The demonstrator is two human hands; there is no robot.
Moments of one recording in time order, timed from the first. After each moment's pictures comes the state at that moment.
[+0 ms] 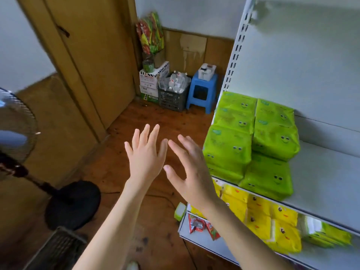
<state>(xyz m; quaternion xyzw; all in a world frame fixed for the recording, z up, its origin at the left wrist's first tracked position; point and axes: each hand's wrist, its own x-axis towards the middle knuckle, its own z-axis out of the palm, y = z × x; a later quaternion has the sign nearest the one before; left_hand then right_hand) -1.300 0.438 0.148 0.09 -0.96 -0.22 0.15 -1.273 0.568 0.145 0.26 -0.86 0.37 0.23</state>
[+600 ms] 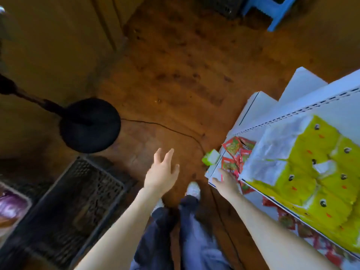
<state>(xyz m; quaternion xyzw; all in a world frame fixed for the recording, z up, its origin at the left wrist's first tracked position) -1.299 0.246 -0.143 0.20 -0.87 -0.35 -0.29 -1.328 0.459 -0.215 -0.14 -0.88 0.22 -0.39</state>
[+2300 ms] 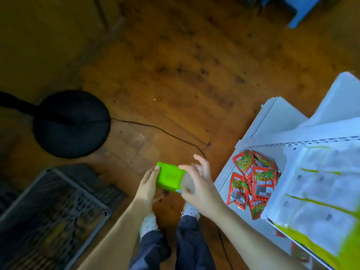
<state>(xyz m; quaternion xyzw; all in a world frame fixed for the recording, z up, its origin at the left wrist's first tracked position) -1.333 0.220 -0.361 0.54 -0.42 -0.71 -0.17 -1.390 0.360 -0.289 0.16 -0.87 0.32 -0.33</state>
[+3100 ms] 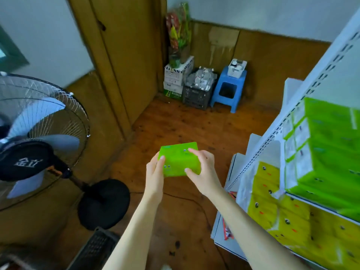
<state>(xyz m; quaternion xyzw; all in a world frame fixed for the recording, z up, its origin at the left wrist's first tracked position) -1.305 0.234 0.080 0.17 -0.63 -0.76 0.06 -1.335 0.372 0.076 0.12 -0.86 0.50 -0.05</state>
